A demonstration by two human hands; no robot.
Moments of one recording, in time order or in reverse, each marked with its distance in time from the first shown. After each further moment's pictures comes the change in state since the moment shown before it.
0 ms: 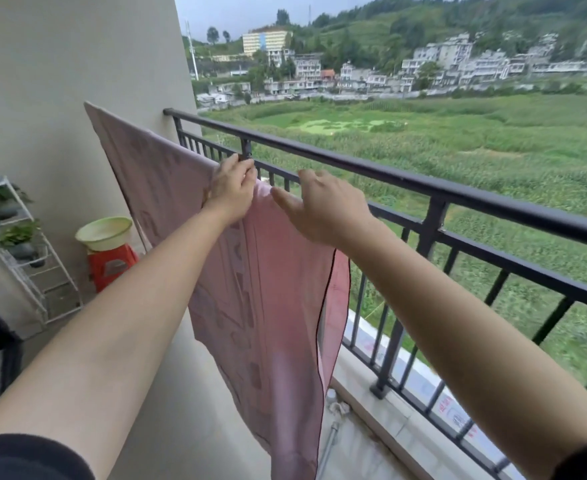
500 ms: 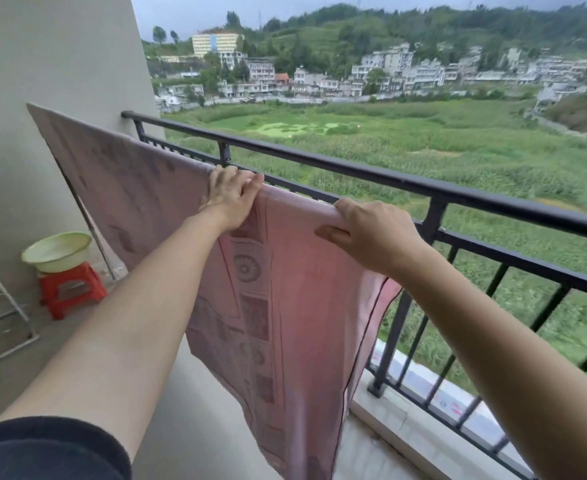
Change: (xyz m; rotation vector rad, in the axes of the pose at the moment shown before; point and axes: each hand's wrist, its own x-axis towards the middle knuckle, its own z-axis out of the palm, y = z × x) left_hand 0.048 -0.078 -0.005 0.040 -0.249 0.067; right_hand 0.005 -0.008 0.036 -0.270 0.058 0.017
